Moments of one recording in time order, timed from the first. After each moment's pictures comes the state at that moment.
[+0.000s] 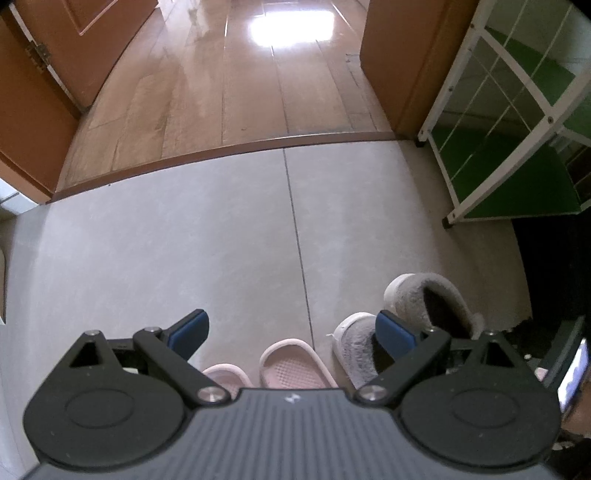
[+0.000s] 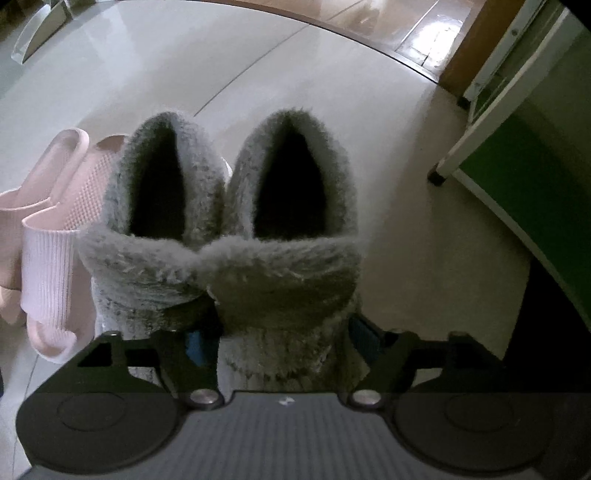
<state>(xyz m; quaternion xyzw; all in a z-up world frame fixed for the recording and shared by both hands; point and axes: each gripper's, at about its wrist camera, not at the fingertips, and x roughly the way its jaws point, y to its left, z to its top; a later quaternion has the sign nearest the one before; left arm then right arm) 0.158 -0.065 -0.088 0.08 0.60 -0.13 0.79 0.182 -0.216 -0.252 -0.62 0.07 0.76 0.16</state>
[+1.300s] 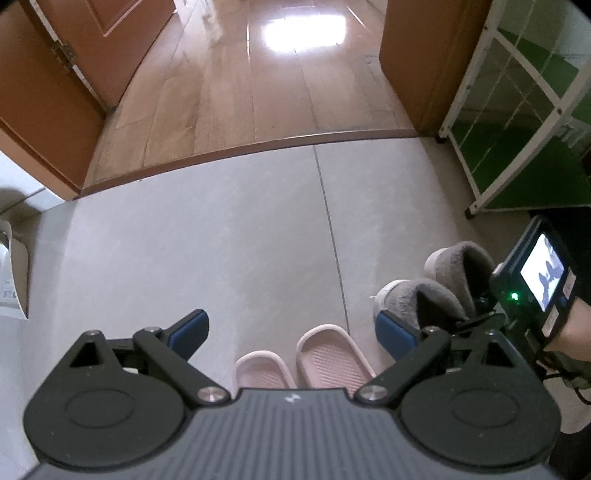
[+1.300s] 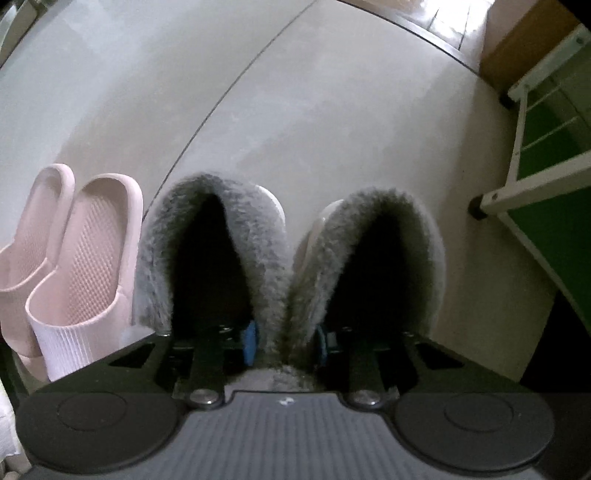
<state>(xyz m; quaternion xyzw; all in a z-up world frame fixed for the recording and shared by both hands) 0.139 -0.030 -0.080 0.10 0.59 -0.11 0.80 0.079 -0.196 -0.269 -0.70 0.04 0.71 0.09</state>
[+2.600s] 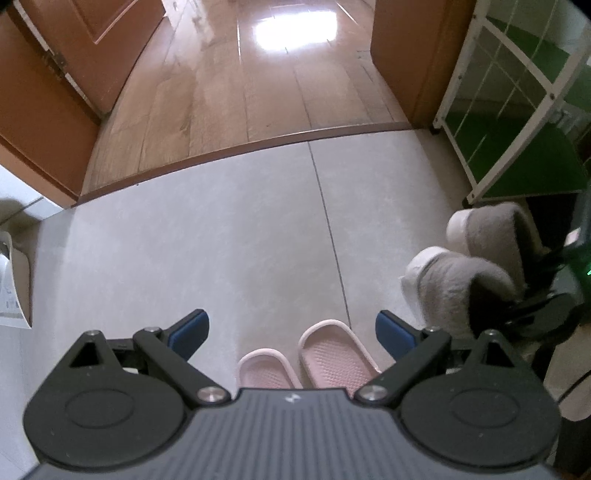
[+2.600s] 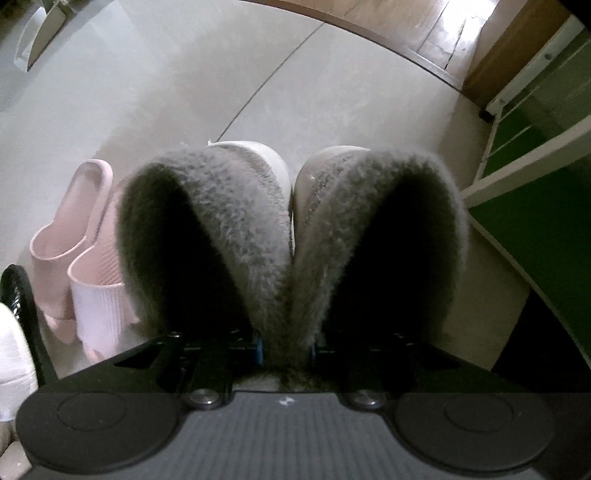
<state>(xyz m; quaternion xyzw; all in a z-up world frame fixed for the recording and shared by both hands) 0.137 -0.033 -0.079 0.11 0.59 -0.11 0.79 0.100 -0.185 -0.192 -0.70 0.04 0.71 0.07</state>
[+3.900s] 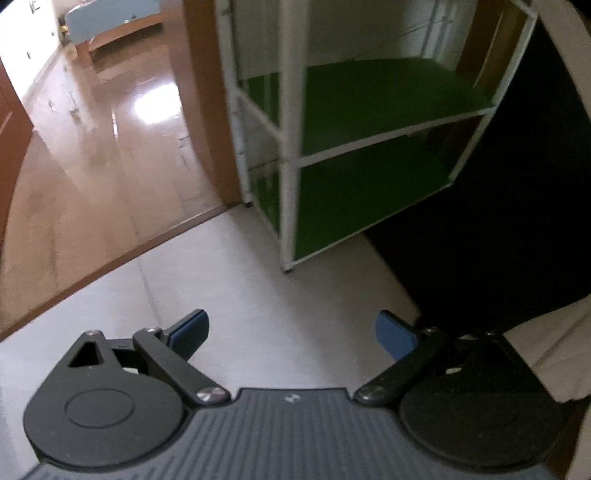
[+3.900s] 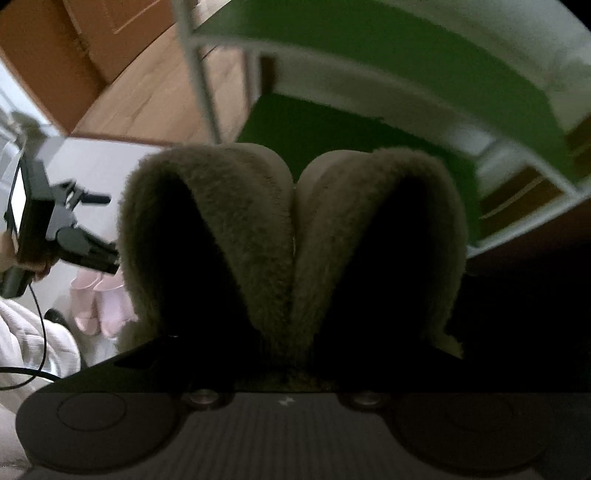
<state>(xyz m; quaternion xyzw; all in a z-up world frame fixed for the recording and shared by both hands) 0.096 -0.235 0.003 0.14 0.51 -0.30 0.80 0.300 -0.104 0.226 -0.62 0.09 0.73 0.26</state>
